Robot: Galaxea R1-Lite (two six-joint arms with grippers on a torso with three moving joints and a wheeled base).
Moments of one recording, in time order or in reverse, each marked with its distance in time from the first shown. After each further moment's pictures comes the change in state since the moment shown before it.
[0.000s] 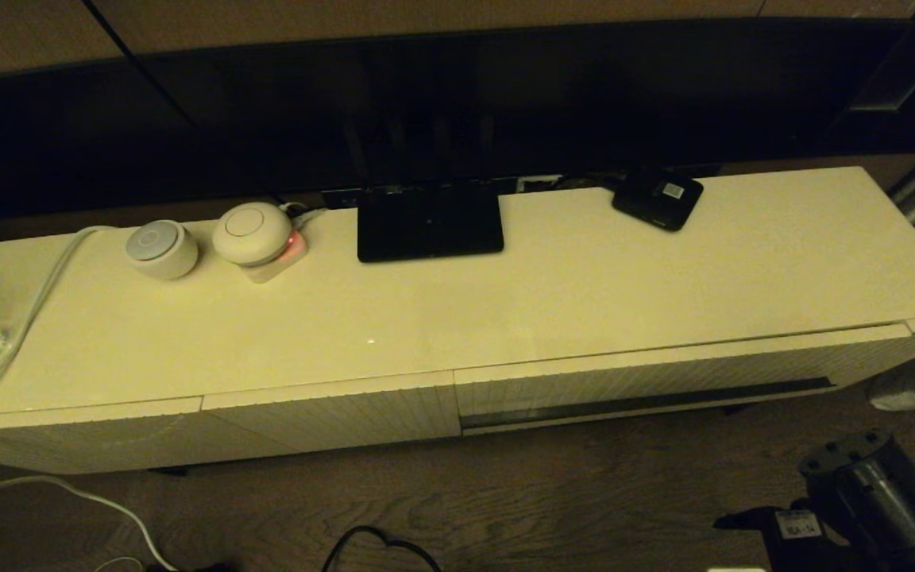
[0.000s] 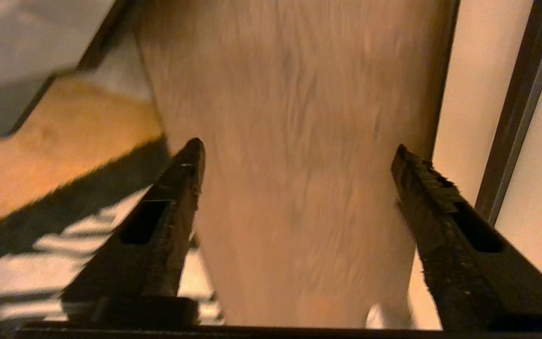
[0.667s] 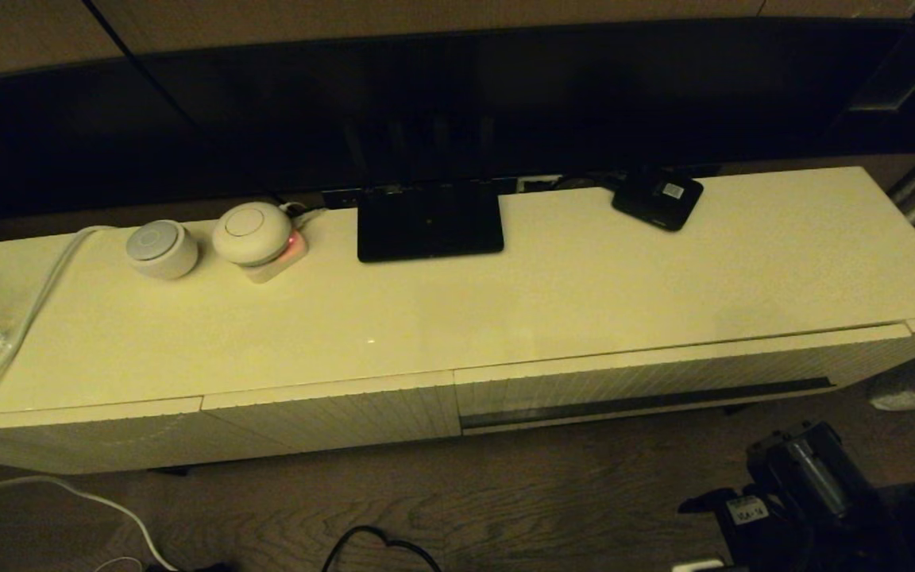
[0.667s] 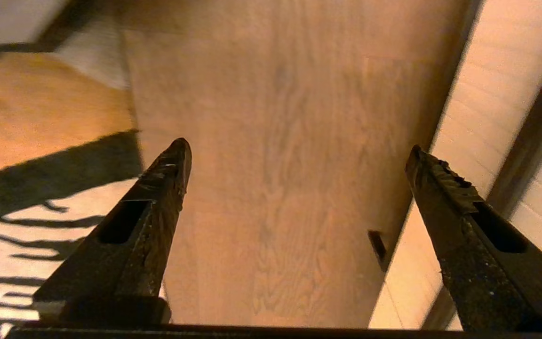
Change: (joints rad) left arm 0.000 0.000 0.000 0.000 0.000 0.000; right arm -0.074 0.195 -0.017 -0.147 0.041 -0.209
